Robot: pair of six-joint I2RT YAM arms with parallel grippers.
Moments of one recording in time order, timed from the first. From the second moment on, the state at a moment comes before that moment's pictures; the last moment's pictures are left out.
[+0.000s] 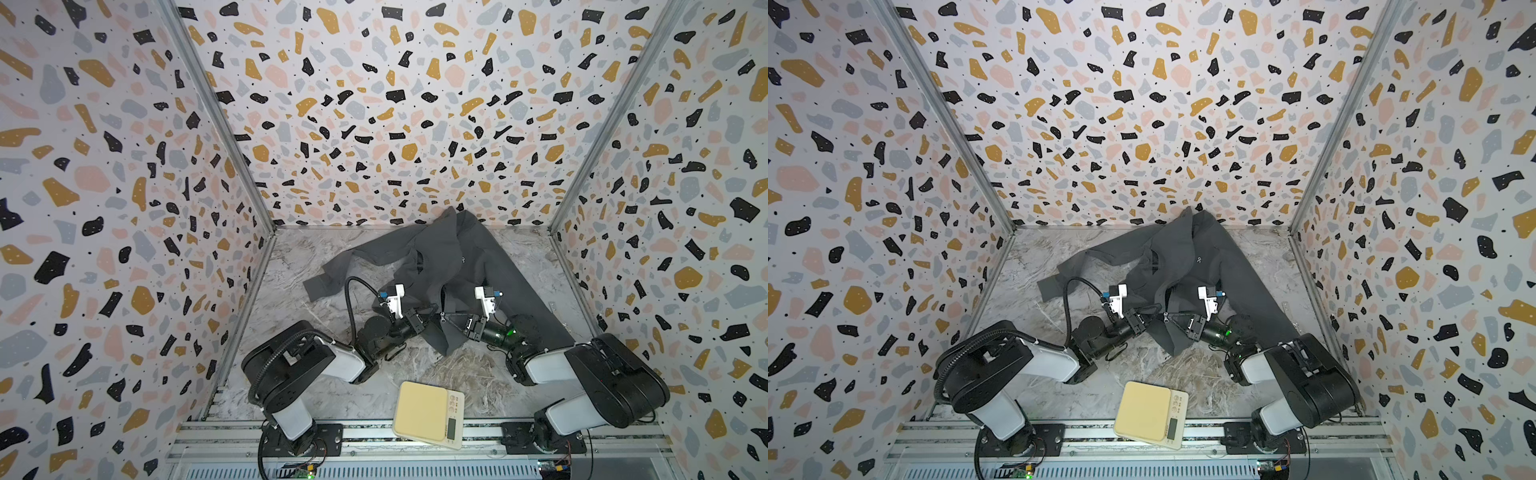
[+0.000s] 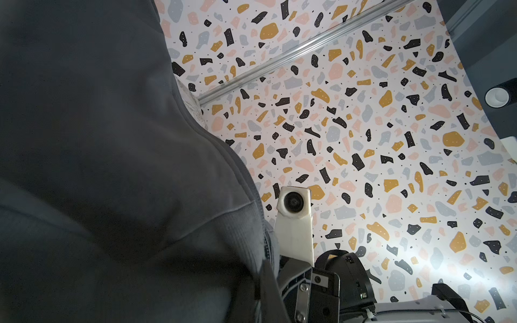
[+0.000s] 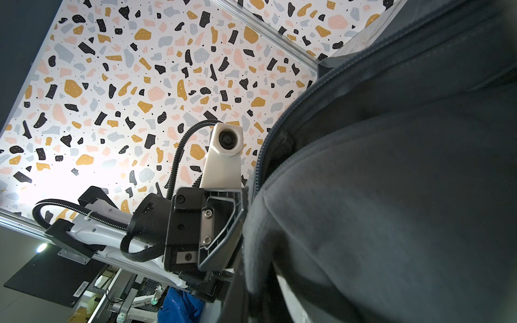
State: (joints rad) left arm -0.84 1.68 0.48 1.28 0.15 -1.18; right arm 0.43 1.49 0.23 1.34 -0.77 1.09
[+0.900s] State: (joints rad) left arm -0.84 1.68 0.48 1.28 0.15 -1.18; right arm 0.43 1.49 0.23 1.34 -0.77 1.10
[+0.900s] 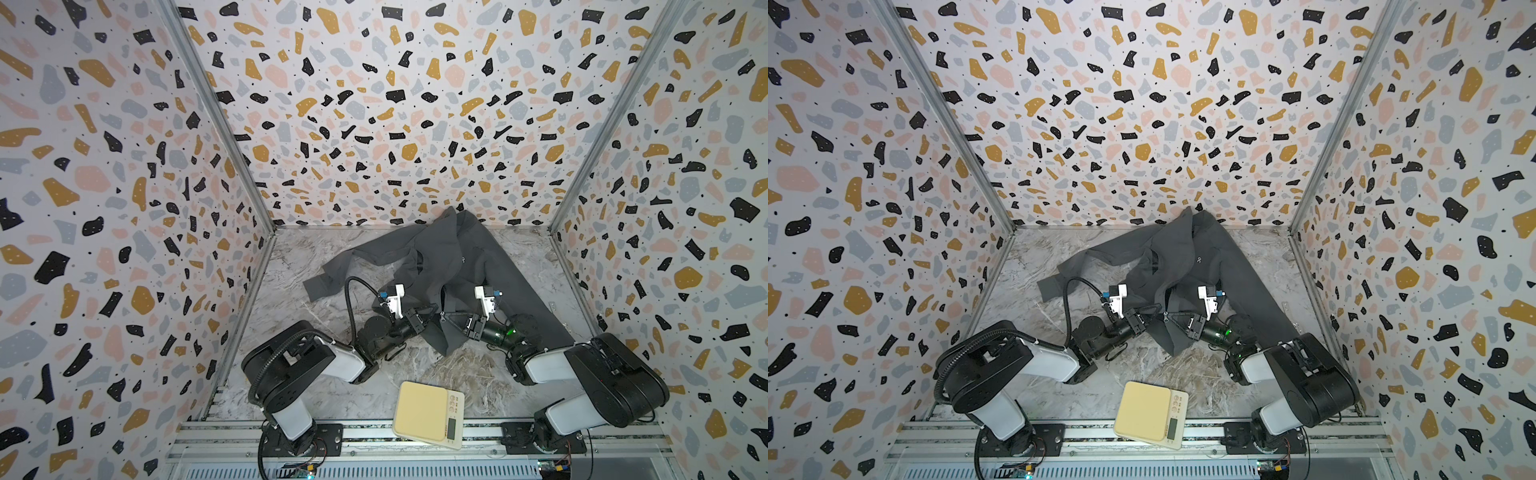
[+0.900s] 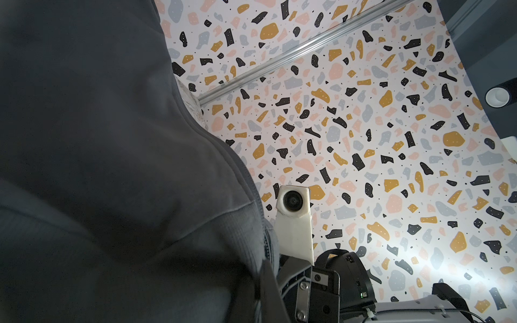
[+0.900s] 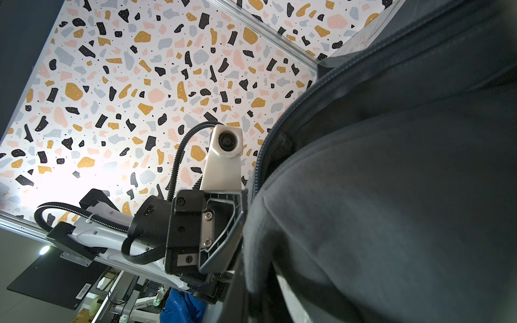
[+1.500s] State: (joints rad) left arm -0.84 1.67 0.48 1.24 0.14 -1.13; right arm 0.43 1.49 0.24 1.32 -0.77 1.11
